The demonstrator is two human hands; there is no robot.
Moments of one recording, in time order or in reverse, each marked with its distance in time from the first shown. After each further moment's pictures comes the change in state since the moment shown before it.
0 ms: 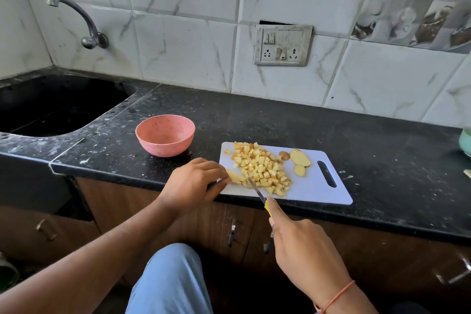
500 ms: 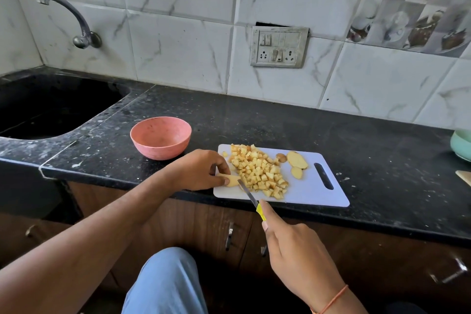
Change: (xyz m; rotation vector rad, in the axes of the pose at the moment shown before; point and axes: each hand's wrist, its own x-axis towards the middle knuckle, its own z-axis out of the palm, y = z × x) left_hand 0.064 -0.013 -0.019 -0.193 -0.537 -0.236; right_hand 0.001 -0.003 0.006 0.165 0.006 -0.015
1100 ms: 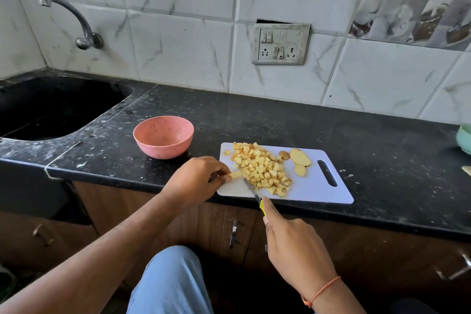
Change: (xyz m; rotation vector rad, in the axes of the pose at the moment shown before) left_hand -0.025 -0.007 0.035 -0.051 0.335 0.086; right_hand 0.010 -0.003 0.010 -0.127 0.018 0.046
